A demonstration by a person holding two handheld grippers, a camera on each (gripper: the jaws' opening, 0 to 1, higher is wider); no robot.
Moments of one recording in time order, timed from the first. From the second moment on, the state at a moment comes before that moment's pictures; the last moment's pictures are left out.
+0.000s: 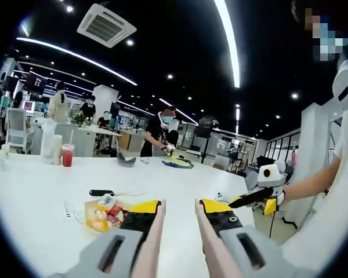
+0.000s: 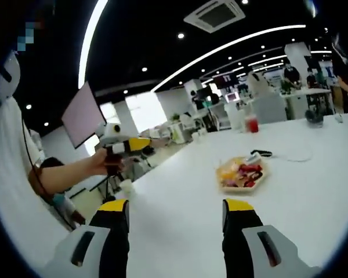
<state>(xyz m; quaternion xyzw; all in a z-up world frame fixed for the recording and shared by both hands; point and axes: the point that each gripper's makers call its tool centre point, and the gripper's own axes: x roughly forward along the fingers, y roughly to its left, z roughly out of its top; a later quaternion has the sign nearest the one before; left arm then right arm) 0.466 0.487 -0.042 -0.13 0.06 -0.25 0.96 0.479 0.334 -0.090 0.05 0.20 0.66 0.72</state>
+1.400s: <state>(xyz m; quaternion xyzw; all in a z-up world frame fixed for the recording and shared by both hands) 0.412 0.338 -0.089 -0.16 0.06 -0.41 0.89 0.410 0.336 -0.099 0.03 0.19 0.82 0.53</state>
